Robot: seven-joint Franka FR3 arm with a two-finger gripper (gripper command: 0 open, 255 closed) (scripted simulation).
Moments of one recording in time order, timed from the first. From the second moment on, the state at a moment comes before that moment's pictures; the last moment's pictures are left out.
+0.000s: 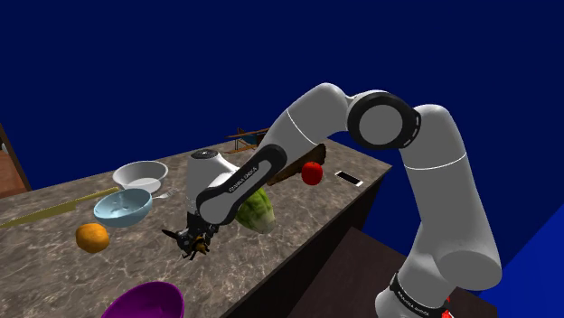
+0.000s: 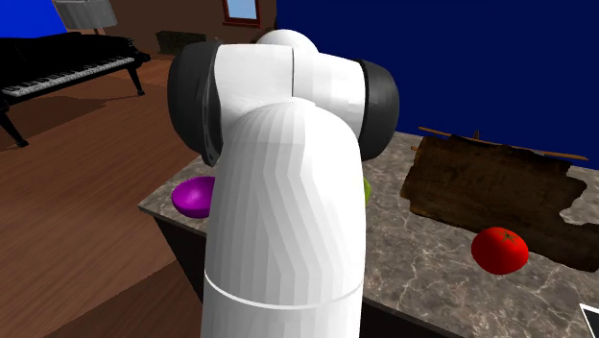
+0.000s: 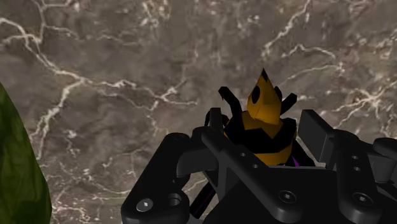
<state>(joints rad) 0.21 0.61 0.21 -1.88 -0.10 2.54 0.54</state>
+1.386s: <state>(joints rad) 0.19 0.49 0.24 -1.89 -0.07 2.42 0.52</state>
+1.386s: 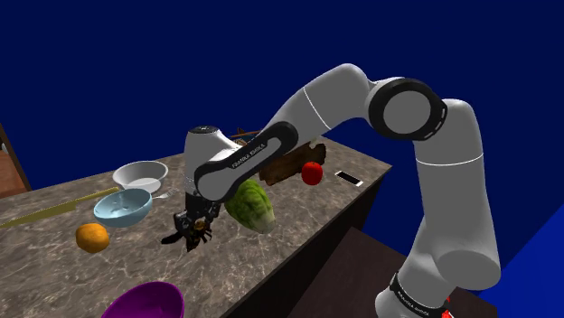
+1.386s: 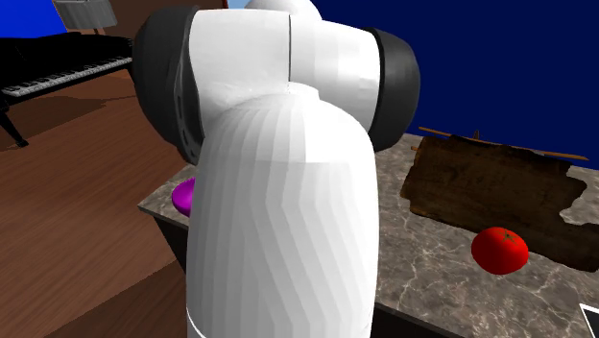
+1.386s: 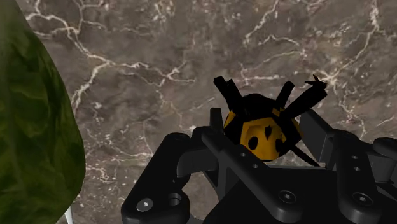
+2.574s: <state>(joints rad) 0.17 0.35 0.26 -1.83 -0.03 2.23 0.51</state>
